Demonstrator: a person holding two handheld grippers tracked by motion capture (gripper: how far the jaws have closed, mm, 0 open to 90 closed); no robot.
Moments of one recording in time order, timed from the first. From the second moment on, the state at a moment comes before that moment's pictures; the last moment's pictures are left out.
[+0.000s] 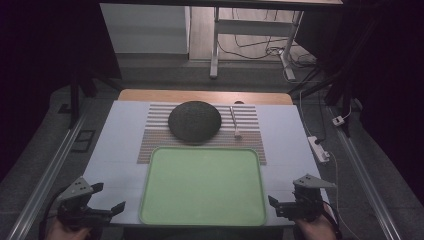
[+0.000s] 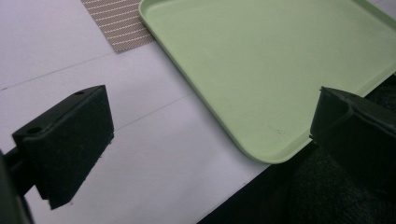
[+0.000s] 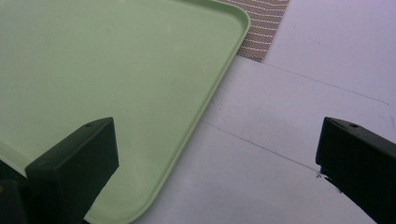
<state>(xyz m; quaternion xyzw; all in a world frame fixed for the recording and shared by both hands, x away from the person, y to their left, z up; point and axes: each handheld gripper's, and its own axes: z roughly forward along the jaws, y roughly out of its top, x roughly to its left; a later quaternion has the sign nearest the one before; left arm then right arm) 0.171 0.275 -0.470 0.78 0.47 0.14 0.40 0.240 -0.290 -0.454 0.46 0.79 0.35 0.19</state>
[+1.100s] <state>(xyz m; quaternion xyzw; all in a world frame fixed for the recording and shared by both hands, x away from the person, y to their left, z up) 0.177 0.275 -0.473 0.78 0.47 0.11 0.39 0.241 -0.286 -0.453 0.44 0.81 0.35 0.18</state>
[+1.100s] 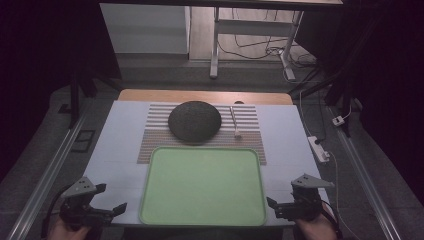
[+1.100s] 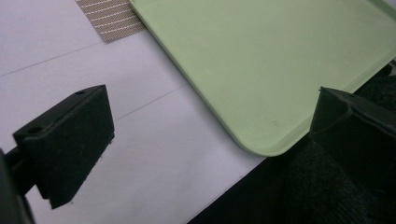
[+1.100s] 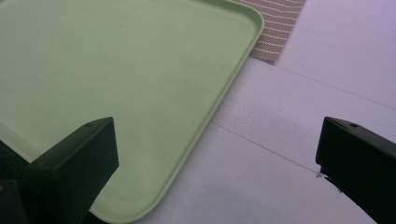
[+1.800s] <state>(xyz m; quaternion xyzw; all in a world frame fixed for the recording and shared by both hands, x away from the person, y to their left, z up) 0.178 0.275 -0.473 0.79 0.47 0.10 0.39 0.263 -0.263 -0.449 0.36 0.84 0.35 0.19</state>
